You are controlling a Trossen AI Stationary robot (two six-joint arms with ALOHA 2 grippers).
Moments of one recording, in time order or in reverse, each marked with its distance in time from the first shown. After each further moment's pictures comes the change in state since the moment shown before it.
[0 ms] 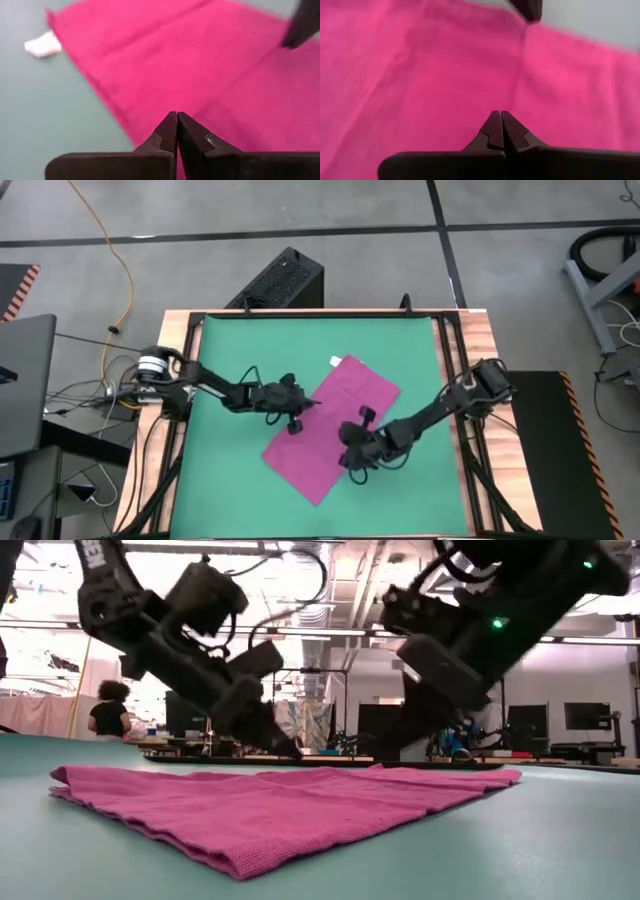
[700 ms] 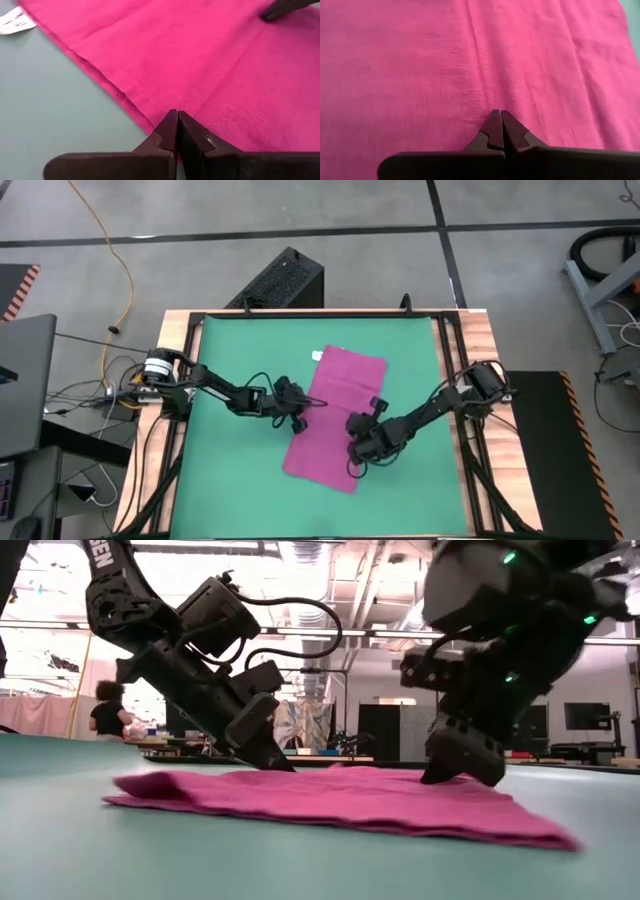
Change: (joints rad) left arm -0.034 0.060 0.043 -0.255 -0.152 -0.274; right arm -0.041 0.058 0.000 -0.324 0.062 0.086
